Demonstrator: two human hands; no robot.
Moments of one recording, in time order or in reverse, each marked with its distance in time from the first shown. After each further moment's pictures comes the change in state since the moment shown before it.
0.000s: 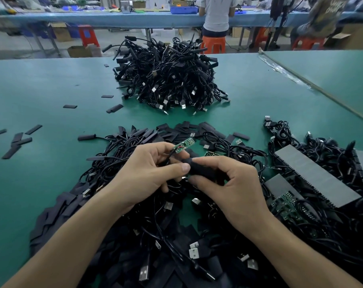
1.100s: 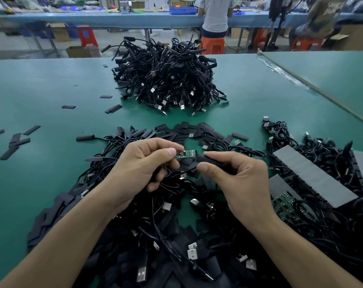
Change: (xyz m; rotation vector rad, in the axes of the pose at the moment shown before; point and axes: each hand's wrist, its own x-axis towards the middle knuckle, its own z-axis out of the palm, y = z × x) left_hand 0.000 0.003 -0.005 -0.157 0.060 -0.028; right_hand 0.006 -0.002 -0.002 0.249 0.157 0.103
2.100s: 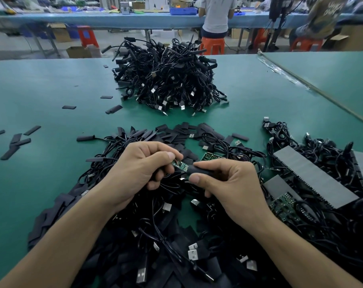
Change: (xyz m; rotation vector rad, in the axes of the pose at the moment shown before) left_hand 0.000 0.005 0.000 0.038 -0.002 -0.048; right_hand -0.001 0.000 0.000 -0.006 -0.167 0.164
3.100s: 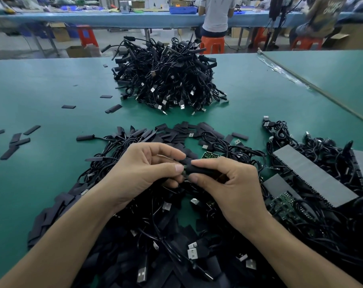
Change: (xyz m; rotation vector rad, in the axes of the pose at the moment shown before) left_hand -0.004 0.002 0.000 -0.034 -0.067 -0.044; right_hand -0.002 0.008 -0.001 -0.230 0.057 -0.250
